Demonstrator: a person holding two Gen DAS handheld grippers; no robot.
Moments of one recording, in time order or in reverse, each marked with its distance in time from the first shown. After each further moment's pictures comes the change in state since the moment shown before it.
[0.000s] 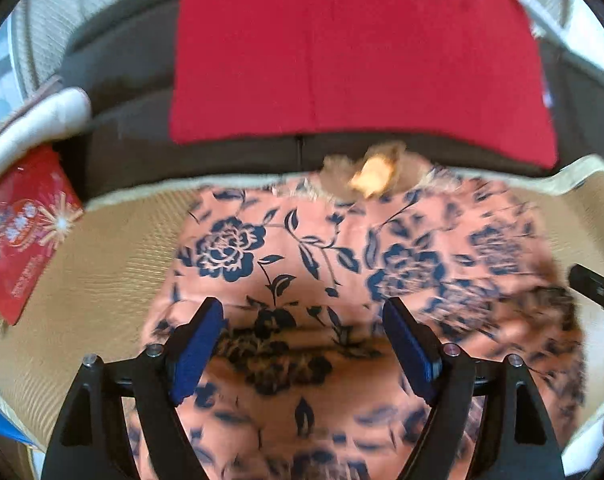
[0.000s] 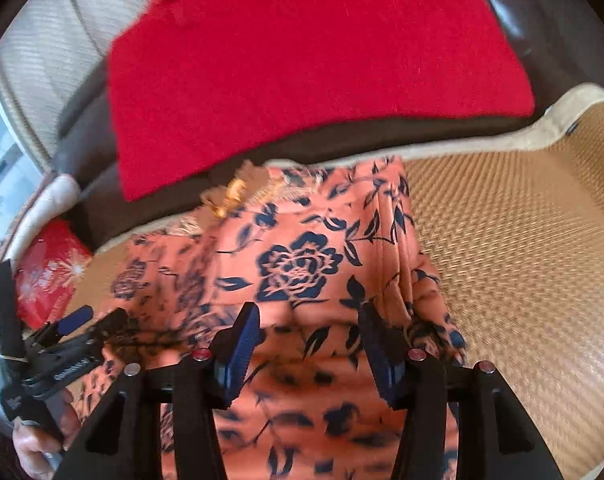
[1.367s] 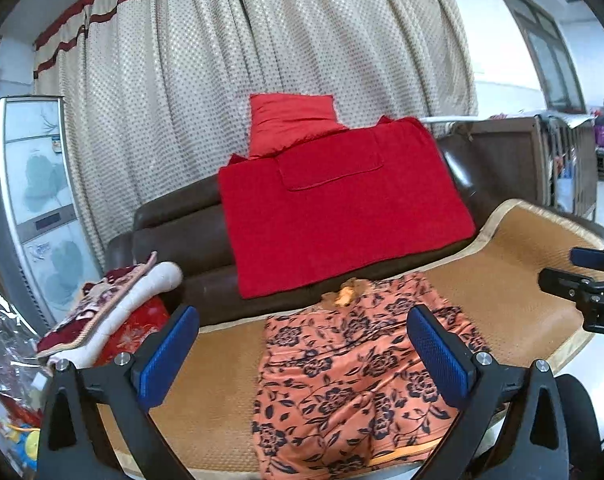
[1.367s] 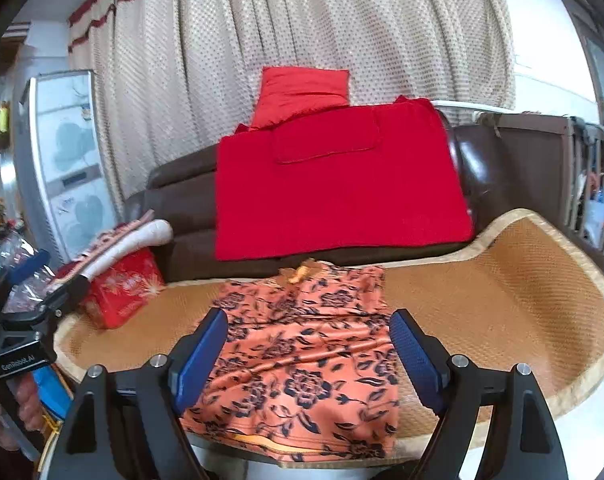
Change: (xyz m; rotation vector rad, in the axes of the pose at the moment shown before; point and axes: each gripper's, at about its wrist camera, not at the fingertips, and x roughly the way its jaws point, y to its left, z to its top) left arm -0.342 -0.030 -0.090 0.214 -0.517 0.099; right arm -0.326 0.071 -0.123 -0.180 -0.397 -0.018
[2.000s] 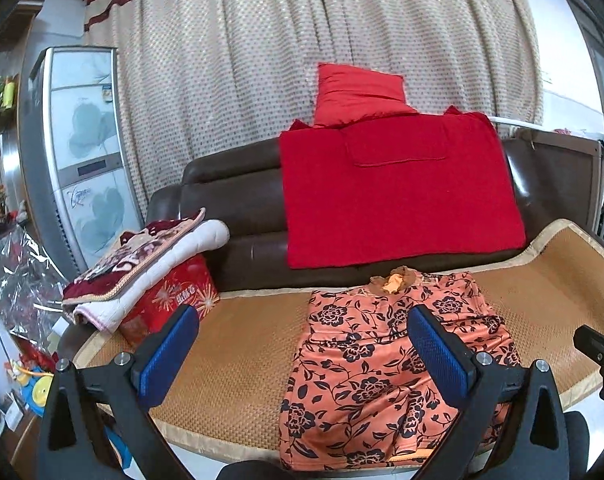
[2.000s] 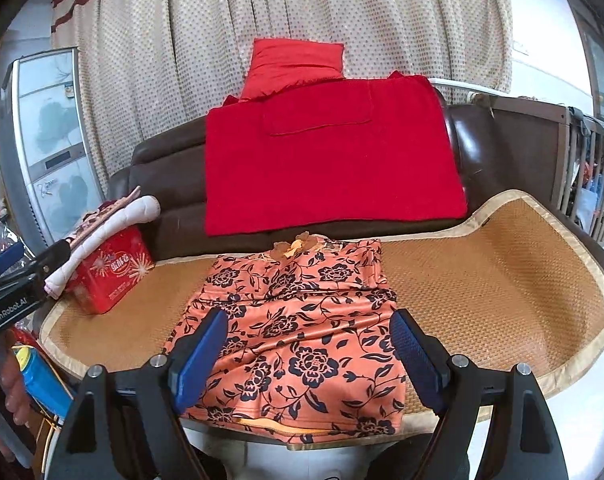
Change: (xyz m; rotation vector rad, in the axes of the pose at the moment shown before) left arm 0.019 0.053 -0.003 -0.163 0.107 0.150; right arm 0.015 0.036 -0.002 0.013 0.098 -0.046
